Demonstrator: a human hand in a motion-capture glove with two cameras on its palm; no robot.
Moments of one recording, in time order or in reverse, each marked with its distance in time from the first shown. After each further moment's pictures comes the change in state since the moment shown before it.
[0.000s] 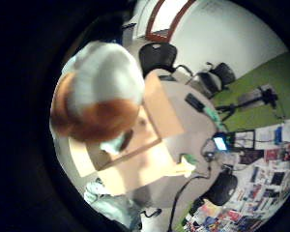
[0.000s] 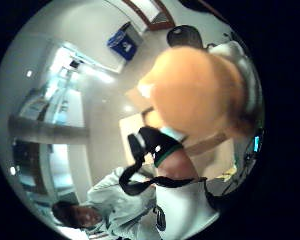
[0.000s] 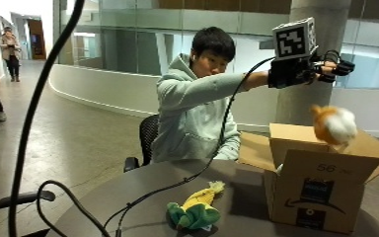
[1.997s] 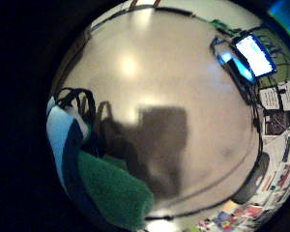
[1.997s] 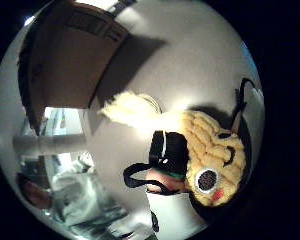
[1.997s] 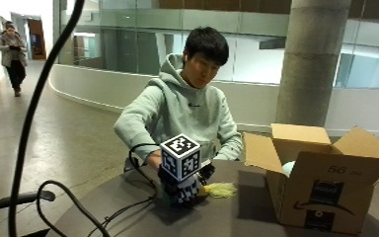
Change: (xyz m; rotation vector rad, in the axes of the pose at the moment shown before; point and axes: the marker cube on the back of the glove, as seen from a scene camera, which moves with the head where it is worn) arm 0.262 0.279 0.229 -0.254 -0.007 0.230
